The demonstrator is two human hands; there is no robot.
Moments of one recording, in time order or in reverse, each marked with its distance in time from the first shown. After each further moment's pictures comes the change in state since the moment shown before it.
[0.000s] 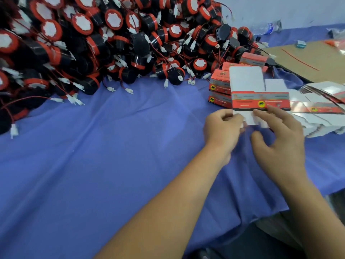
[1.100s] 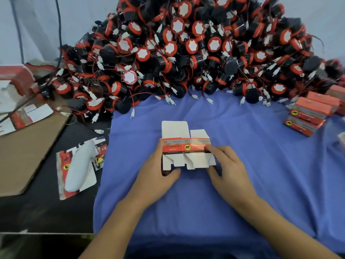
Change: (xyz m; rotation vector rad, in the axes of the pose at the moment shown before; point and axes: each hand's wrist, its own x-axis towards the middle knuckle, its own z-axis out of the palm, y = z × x) left_hand -0.161 0.020 -0.322 0.756 0.223 0.401; right_hand -0.101 -0.178 0.114 0.322 -0.527 -0.347
